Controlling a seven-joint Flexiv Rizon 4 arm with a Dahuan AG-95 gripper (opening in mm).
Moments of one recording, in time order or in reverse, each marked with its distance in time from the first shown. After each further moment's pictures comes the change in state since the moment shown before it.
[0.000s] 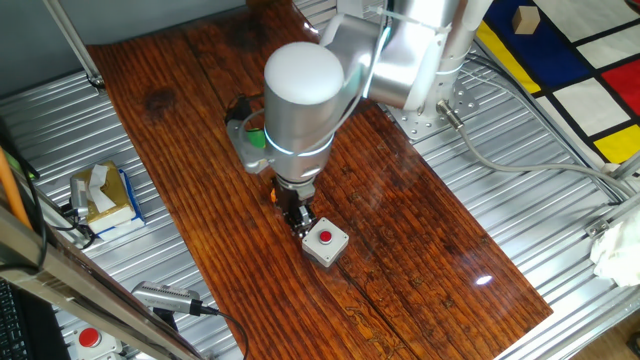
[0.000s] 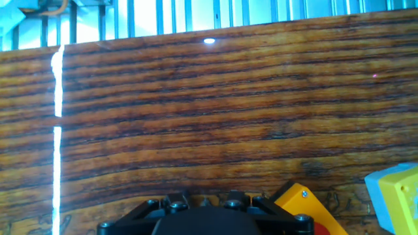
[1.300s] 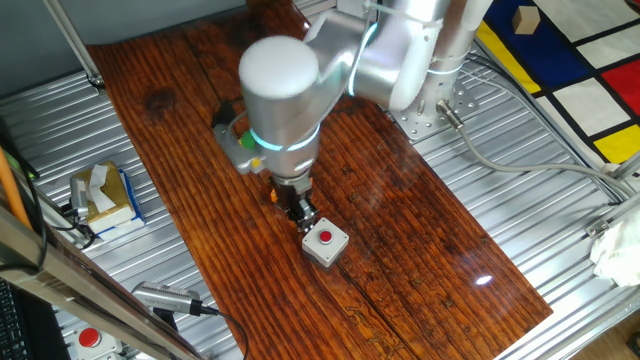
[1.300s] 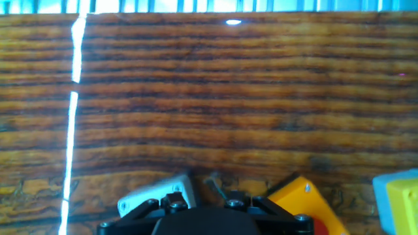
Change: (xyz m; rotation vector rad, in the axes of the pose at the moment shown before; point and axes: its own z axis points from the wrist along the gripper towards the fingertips) arm 0.024 -0.001 -0.002 -0.075 0.063 -0.072
